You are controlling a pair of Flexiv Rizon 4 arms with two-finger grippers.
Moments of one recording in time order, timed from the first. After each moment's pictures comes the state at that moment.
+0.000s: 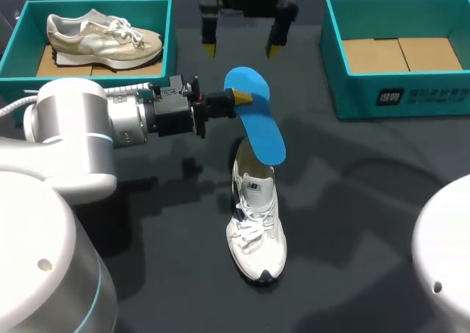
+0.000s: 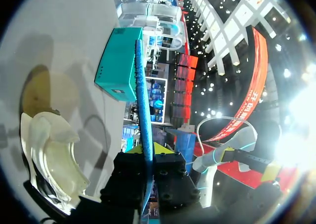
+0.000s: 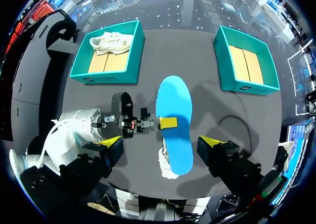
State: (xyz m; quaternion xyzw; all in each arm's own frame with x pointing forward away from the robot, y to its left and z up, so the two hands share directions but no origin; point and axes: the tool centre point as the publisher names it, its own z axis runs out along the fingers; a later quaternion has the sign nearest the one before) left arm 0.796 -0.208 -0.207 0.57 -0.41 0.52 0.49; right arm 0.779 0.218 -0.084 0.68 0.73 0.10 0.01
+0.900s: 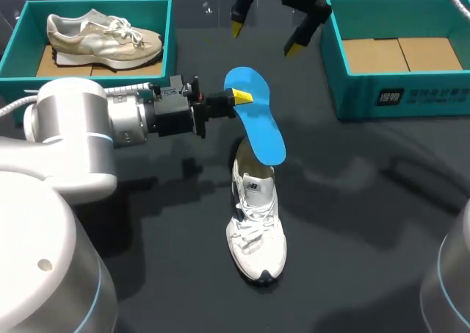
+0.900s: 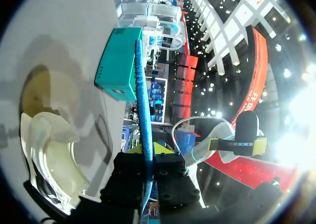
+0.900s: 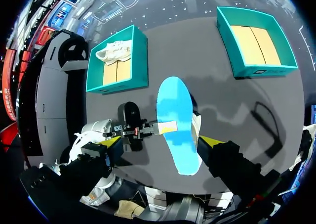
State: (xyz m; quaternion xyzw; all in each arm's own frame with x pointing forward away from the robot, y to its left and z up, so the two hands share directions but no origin) left arm 0.796 -0.208 -0.207 0.57 -0.41 0.52 0.49; right arm 0.801 0.183 -0.081 0.71 0.67 0.17 -0.12
